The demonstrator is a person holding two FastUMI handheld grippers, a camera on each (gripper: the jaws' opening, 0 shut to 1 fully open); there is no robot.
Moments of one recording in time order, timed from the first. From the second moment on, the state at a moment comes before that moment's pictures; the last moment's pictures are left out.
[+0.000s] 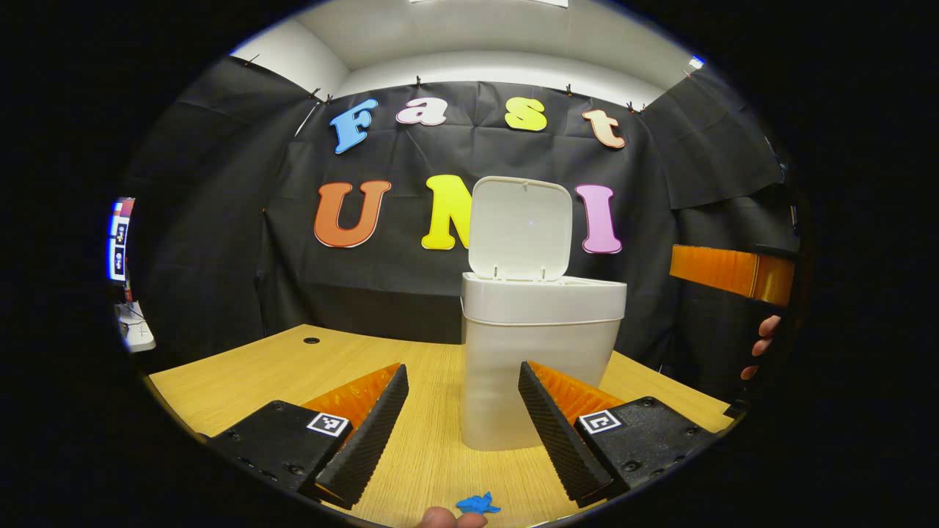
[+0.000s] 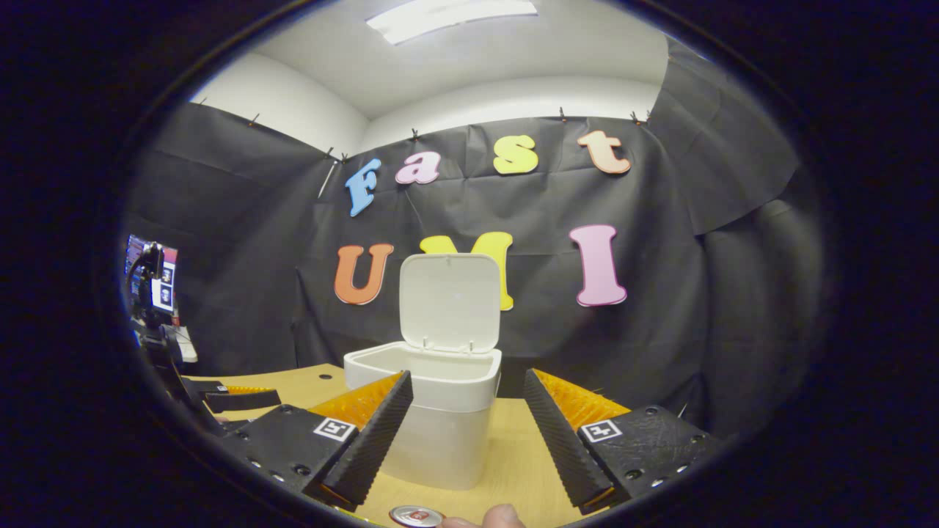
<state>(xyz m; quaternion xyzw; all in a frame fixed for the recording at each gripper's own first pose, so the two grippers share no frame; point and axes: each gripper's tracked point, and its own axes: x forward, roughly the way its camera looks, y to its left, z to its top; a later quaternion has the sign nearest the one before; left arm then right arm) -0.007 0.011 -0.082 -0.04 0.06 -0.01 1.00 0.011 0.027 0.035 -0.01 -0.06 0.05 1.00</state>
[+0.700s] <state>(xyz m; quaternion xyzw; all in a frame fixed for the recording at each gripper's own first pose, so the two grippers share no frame) -0.055 -0.004 -0.181 -0.02 0.18 -0.03 0.98 -0.015 0.000 -0.037 0.00 -0.04 0.04 1.00</state>
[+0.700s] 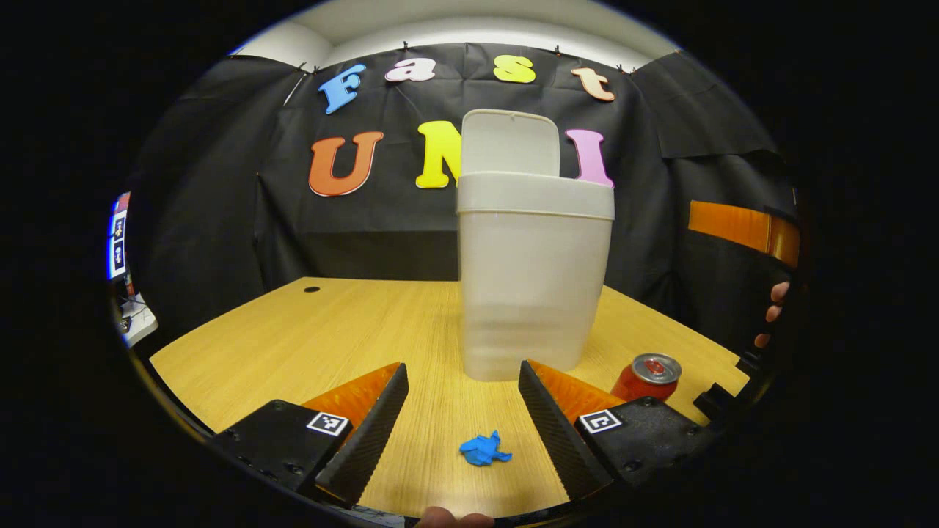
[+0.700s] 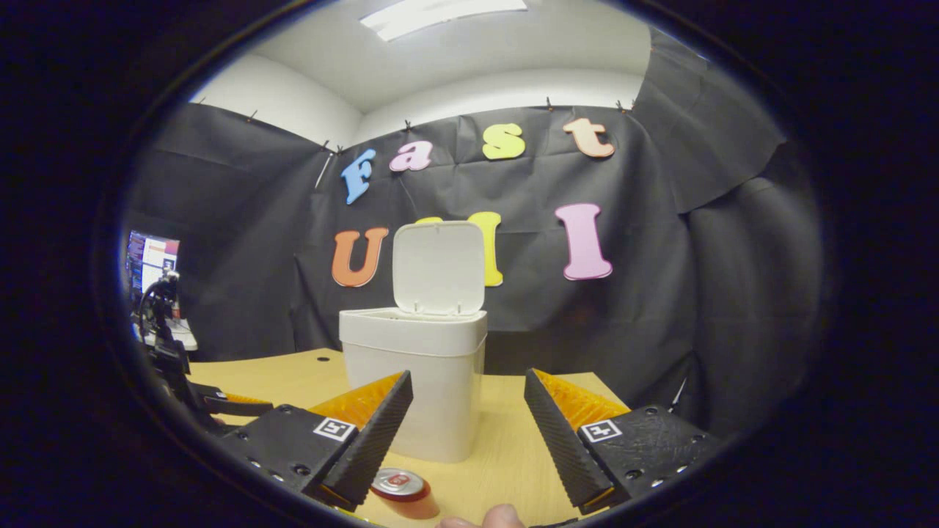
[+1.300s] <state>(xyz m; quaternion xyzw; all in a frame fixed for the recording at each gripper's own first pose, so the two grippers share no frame) -0.075 -0.022 -0.252 -0.03 0.26 -0.04 0.96 -0.029 -0.025 -0.080 0.01 -0.03 0.02 1.00</state>
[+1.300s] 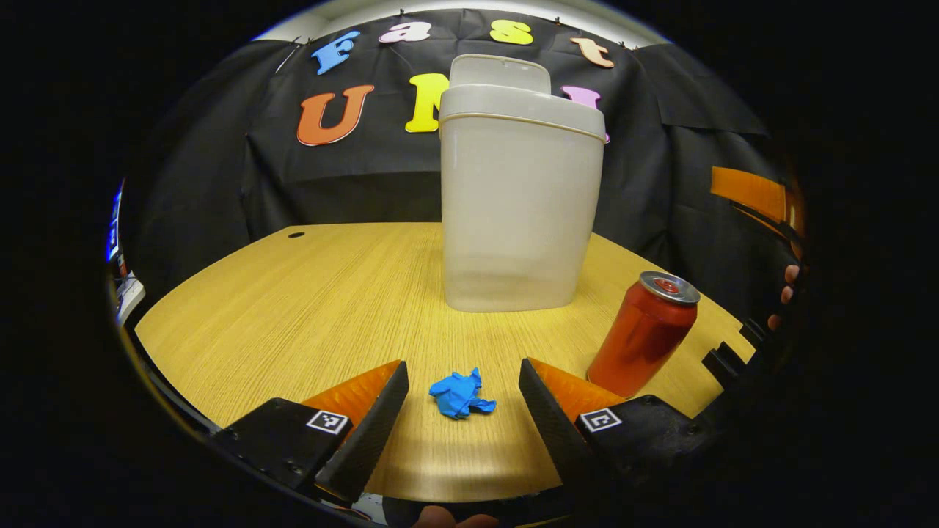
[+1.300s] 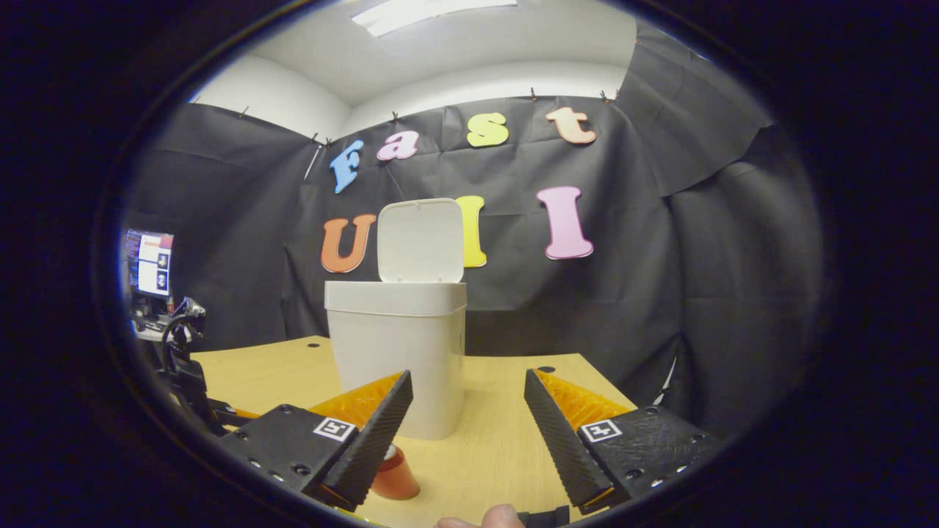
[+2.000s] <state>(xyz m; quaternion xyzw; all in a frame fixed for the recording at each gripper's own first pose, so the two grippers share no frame) -0.071 -0.016 -0.276 -0.04 0.29 -0.02 0.96 -0.031 -0.029 -0.107 0.01 -0.01 0.03 1.00</state>
